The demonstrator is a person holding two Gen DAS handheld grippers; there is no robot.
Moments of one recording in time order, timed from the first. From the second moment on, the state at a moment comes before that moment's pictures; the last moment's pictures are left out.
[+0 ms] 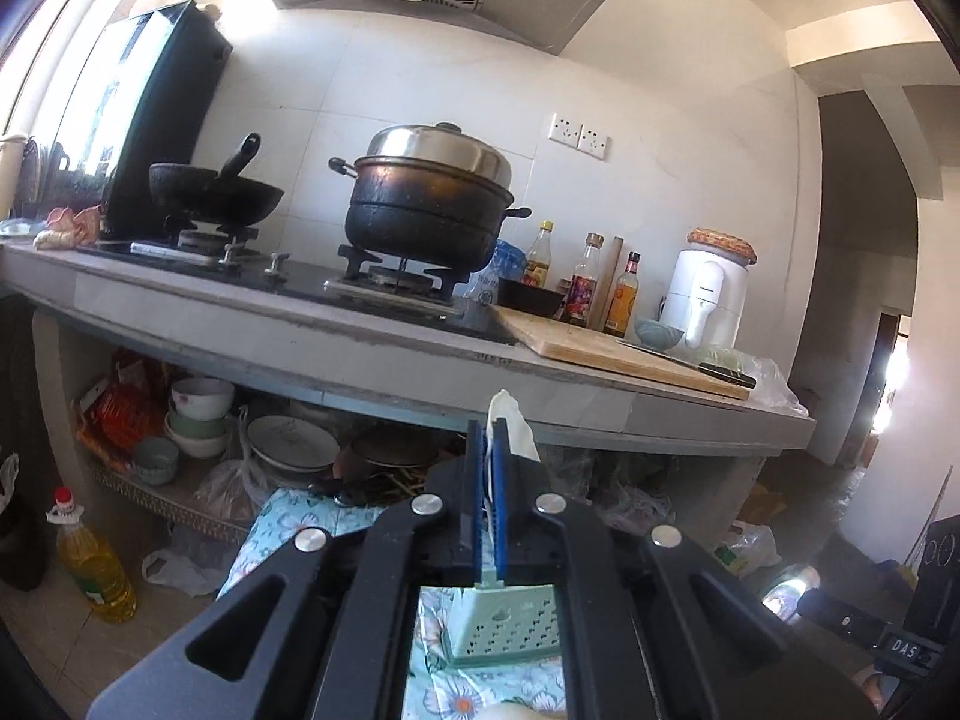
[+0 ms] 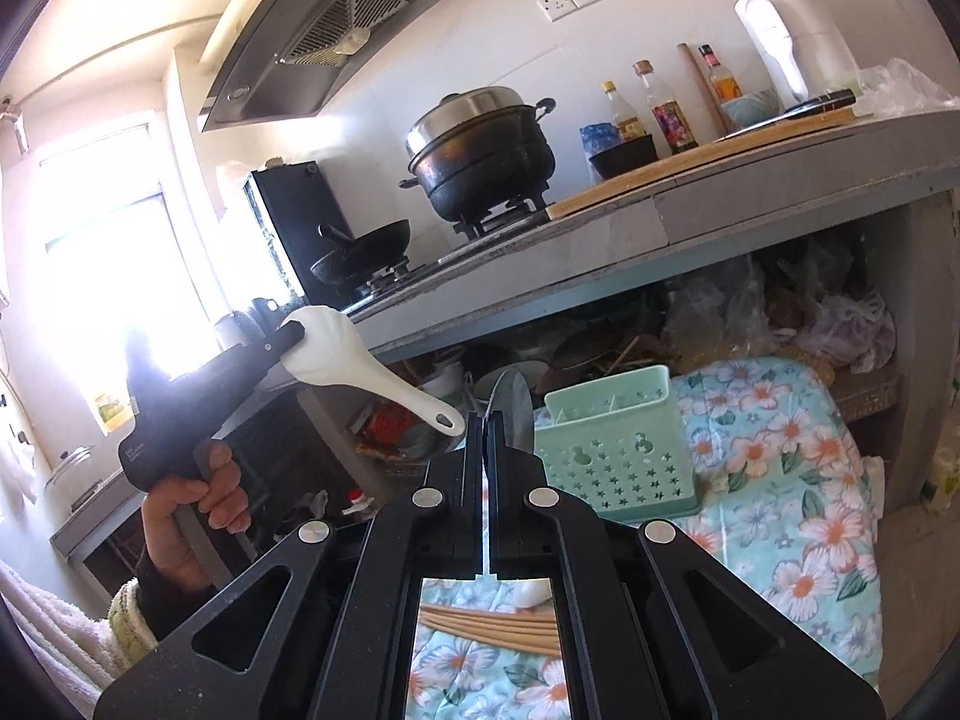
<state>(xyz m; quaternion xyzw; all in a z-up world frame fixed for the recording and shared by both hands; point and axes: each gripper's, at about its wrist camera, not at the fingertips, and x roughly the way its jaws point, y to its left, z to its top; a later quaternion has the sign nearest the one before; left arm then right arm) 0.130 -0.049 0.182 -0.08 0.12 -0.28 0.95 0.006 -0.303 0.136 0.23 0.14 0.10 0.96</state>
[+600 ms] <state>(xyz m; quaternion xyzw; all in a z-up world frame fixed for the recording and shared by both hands) 0.189 -0.147 0.119 0.09 0.12 -0.24 0.96 0.040 -0.332 0.144 0.23 0.14 0.09 0.96</state>
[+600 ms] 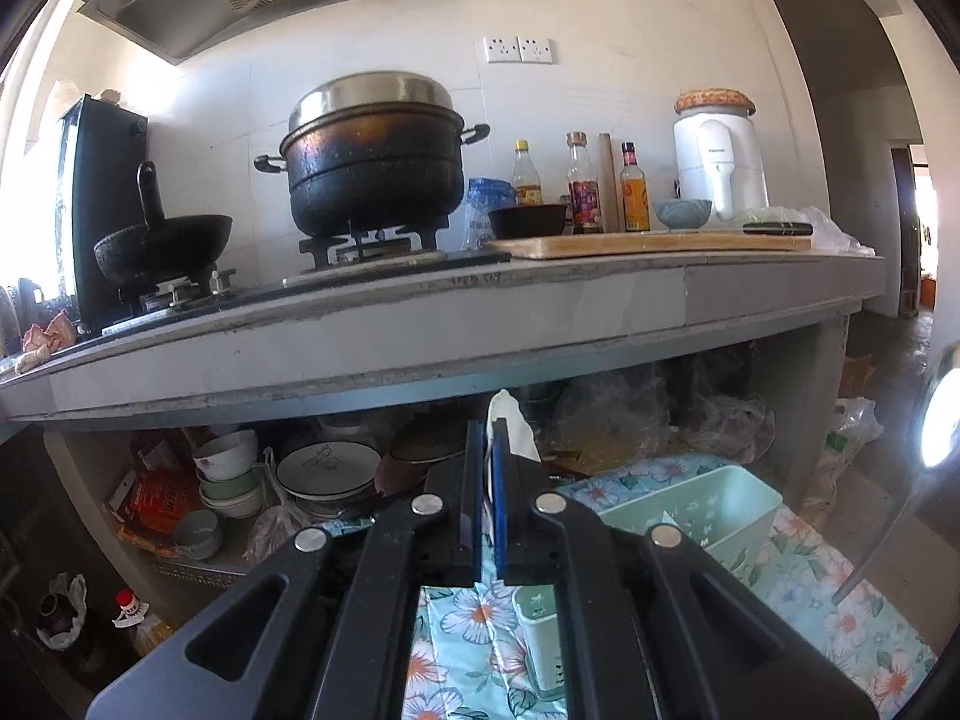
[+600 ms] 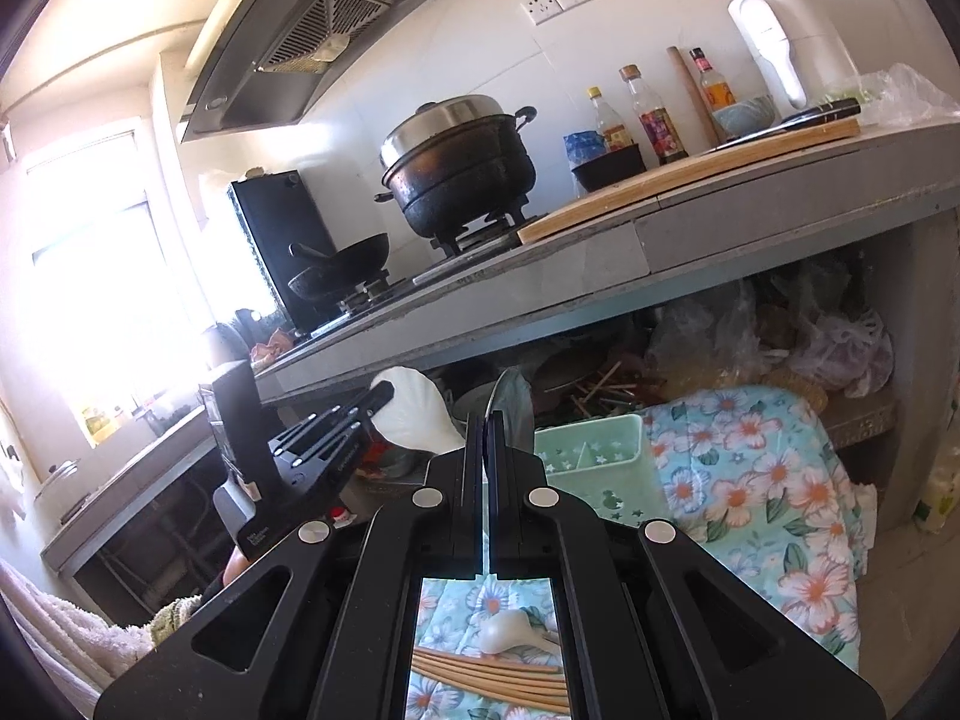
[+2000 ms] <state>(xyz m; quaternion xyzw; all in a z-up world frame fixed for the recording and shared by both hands) 0.179 -0.094 0.082 -0.03 0.25 -0.26 0.93 0.157 -0.379 0.092 0.31 0.22 0.12 0.92</state>
